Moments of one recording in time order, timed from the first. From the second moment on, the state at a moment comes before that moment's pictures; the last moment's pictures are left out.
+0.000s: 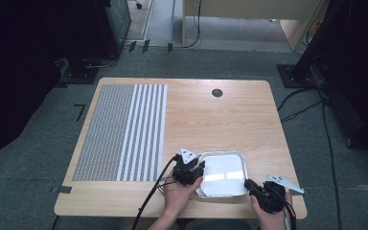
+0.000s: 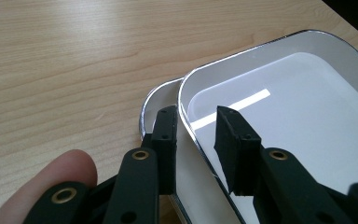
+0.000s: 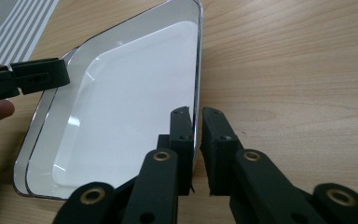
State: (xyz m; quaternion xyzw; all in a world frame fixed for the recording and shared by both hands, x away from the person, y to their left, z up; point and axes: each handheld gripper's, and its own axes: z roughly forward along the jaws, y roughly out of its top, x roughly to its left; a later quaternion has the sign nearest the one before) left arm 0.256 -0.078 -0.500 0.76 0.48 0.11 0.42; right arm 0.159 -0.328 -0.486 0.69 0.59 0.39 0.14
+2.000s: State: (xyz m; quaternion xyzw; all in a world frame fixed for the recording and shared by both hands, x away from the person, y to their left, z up) left arm 0.280 -0.022 -0.452 0.74 0.52 0.11 0.43; right arm 0.169 -0.275 -0.468 0.69 0.56 0.44 0.12
